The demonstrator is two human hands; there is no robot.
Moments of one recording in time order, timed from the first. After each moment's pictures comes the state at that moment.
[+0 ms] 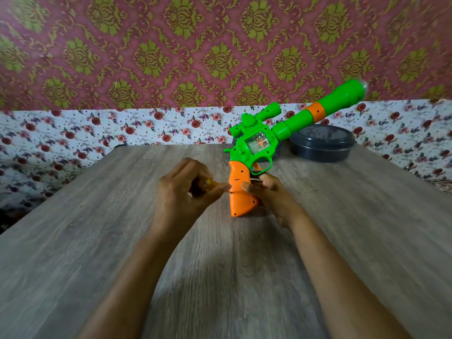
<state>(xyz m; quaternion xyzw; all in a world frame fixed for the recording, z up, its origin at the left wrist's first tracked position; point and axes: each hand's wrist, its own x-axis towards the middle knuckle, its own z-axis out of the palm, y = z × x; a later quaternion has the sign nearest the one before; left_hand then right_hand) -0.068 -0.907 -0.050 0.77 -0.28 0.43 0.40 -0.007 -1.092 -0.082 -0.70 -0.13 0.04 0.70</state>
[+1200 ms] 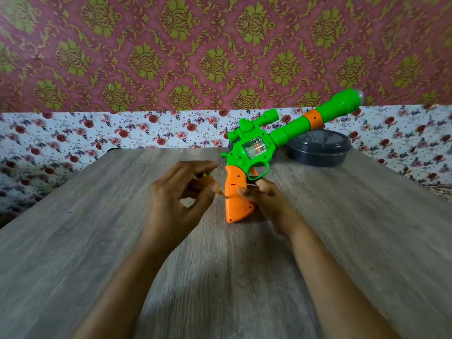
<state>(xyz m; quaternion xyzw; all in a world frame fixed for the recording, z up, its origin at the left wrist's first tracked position) -0.075 -0.910 -0.047 0.76 -0.28 0.39 0.44 -0.002 -1.093 -0.085 -0.70 -0.12 0.02 0.70</state>
